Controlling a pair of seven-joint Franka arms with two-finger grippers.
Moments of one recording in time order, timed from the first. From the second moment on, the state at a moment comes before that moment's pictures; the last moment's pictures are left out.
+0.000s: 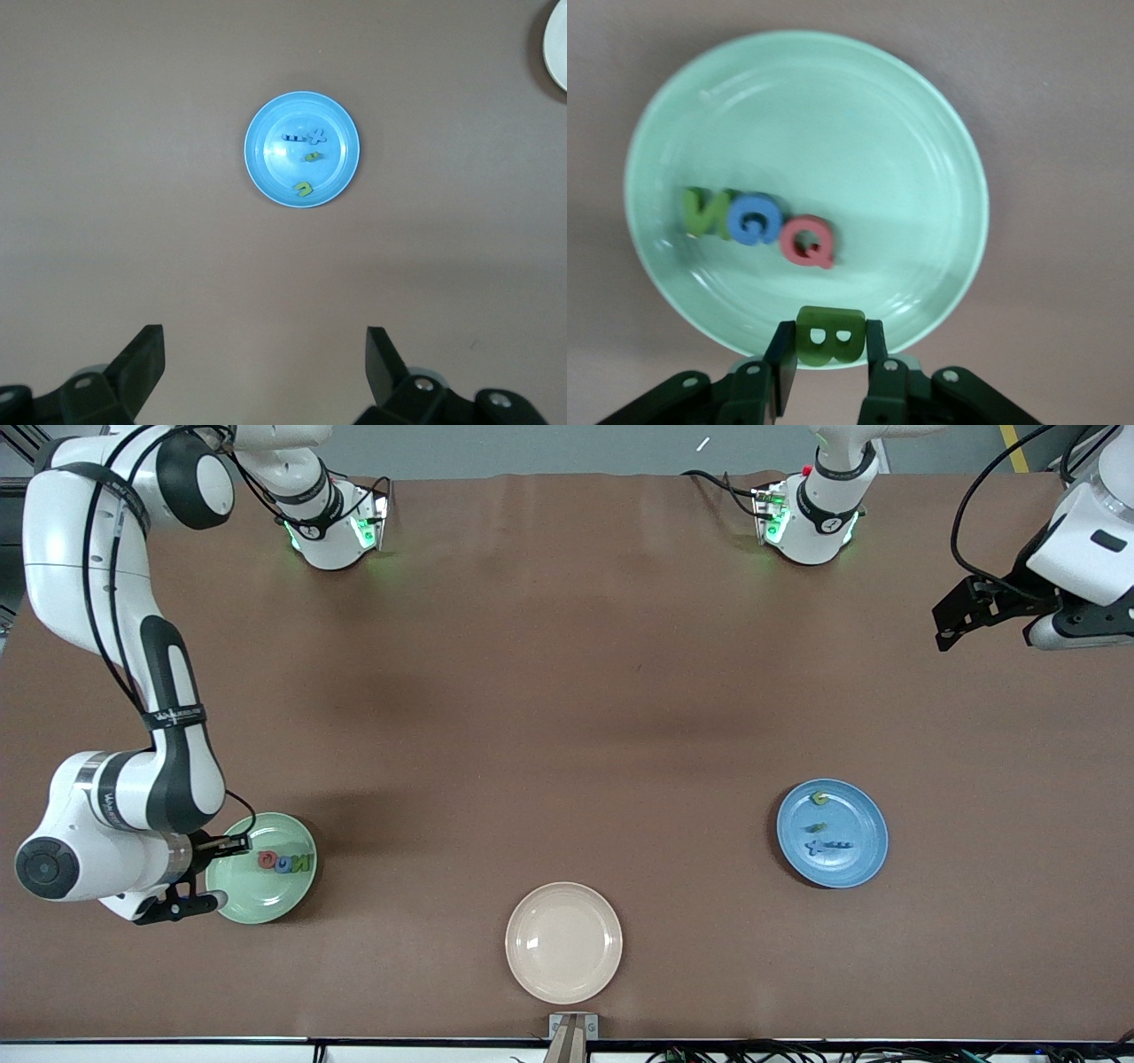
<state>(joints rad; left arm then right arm) 0.01 -0.06 -0.17 -1.56 0.07 1.55 -0.16 -0.09 0.87 0.01 -1.18 -0.04 1.82 -0.26</state>
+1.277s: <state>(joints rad) 0.00 -0.05 -0.17 -1.58 0.07 1.61 -0.11 -0.06 0.51 0.04 -1.15 -0.04 1.72 -0.16</state>
